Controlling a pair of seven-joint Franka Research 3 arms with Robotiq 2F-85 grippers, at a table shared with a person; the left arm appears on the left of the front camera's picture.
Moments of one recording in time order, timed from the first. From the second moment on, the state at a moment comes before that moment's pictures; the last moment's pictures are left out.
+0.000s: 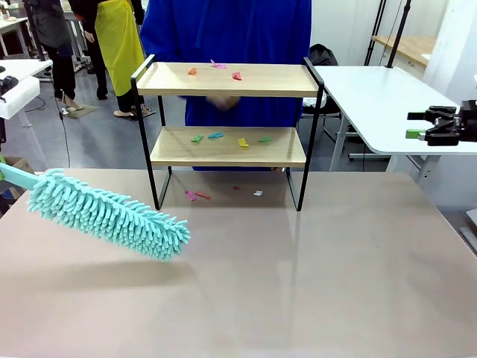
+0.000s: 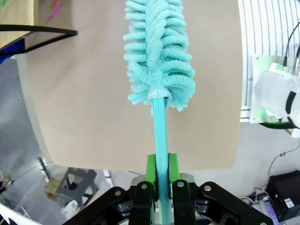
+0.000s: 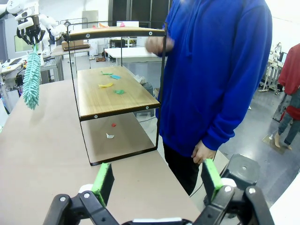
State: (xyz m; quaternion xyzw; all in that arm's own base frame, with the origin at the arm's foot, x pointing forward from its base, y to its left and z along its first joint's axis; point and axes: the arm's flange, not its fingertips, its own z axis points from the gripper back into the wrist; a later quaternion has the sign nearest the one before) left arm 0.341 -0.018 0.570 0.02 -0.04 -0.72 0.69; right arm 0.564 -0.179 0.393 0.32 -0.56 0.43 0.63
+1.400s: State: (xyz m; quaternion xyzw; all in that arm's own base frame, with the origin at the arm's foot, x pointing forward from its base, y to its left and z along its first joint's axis) left arm 0.341 -0.018 0.570 0.02 -0.04 -0.72 0.69; right arm 0.564 -0.179 0.393 0.32 -0.56 0.43 0.63
